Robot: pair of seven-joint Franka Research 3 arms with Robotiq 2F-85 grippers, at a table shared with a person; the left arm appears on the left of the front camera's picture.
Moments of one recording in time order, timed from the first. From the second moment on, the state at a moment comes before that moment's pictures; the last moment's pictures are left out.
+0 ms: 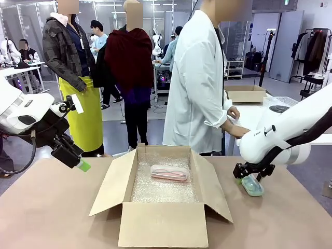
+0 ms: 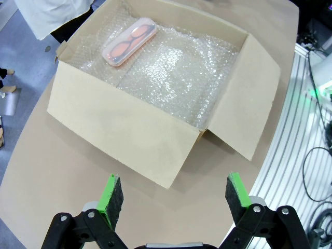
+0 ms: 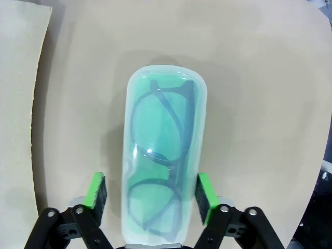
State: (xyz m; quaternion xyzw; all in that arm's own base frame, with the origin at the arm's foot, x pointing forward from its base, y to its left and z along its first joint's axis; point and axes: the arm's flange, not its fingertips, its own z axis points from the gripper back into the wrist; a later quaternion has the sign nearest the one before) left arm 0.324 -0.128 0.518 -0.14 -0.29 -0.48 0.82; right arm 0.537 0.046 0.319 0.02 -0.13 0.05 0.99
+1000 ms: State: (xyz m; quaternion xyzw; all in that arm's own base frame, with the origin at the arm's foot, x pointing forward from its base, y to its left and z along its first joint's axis) left arm 0.324 -0.128 0.518 -0.14 -0.29 -0.48 0.82; right arm 0.512 0.072 0.417 0.01 -0.10 0.14 0.98
